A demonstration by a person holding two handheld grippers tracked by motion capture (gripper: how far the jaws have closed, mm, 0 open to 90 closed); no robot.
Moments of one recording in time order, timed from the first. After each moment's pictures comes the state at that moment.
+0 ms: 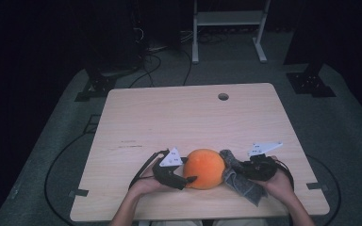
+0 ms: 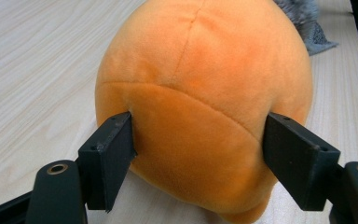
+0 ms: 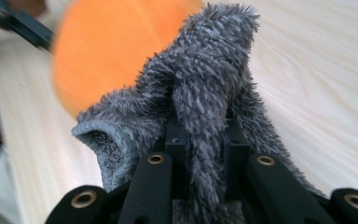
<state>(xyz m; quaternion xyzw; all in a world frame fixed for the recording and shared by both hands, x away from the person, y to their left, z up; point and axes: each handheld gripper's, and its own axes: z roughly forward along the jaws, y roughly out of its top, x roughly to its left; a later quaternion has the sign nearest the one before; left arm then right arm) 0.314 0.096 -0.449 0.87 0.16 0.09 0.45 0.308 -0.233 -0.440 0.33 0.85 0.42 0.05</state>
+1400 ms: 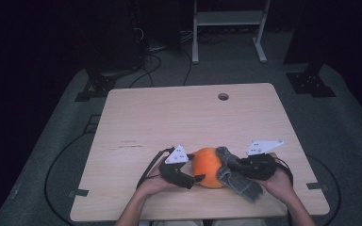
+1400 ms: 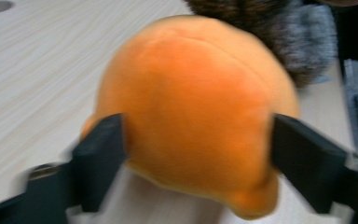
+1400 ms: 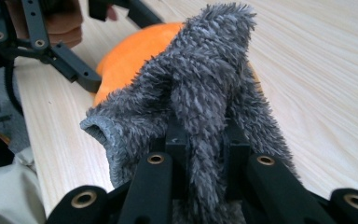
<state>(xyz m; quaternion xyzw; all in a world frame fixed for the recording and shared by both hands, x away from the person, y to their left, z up) 0.312 0.076 -0.440 0.85 0.17 0.07 0.49 0.298 -0.221 -0.411 0.29 0.85 0.44 0.08</state>
